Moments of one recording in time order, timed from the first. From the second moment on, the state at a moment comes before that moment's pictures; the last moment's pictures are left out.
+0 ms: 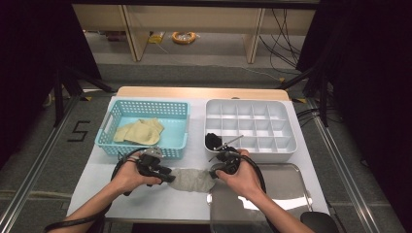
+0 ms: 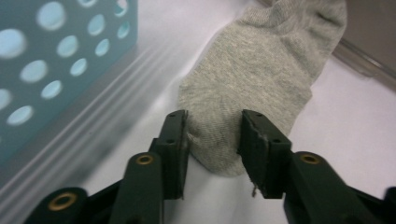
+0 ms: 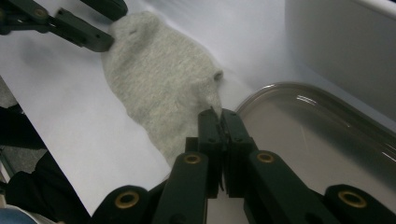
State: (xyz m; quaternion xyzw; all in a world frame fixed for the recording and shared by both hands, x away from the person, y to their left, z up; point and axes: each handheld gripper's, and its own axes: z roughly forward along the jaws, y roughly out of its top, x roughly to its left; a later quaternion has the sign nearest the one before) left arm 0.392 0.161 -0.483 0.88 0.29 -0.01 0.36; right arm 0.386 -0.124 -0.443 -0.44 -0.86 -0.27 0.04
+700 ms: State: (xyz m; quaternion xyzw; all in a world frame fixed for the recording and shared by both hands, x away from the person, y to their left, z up) left arm 0.369 0.202 -0.471 0.91 0.30 0.01 0.29; right arm 0.377 -0.089 -0.454 -0.41 -0.87 -0.26 0.07
